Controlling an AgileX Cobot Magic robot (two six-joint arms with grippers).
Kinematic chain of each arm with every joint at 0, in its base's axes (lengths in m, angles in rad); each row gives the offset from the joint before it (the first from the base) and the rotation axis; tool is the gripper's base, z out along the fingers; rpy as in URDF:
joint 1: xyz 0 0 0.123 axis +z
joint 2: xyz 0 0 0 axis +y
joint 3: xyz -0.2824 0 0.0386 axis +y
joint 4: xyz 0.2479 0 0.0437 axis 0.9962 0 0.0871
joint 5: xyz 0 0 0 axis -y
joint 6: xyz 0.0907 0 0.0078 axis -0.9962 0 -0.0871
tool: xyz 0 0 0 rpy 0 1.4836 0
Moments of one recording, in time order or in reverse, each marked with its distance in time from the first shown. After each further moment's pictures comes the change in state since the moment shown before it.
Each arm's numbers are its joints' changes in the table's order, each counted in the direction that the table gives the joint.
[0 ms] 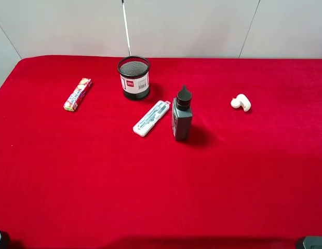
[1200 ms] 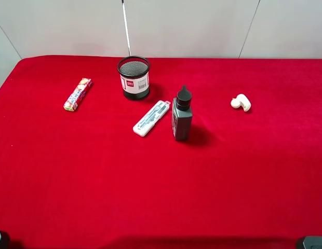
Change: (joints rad) left arm 0.000 0.000 0.000 0.000 0.000 0.000; right arm 0.241 -0.247 0.050 0.062 0.066 0.133
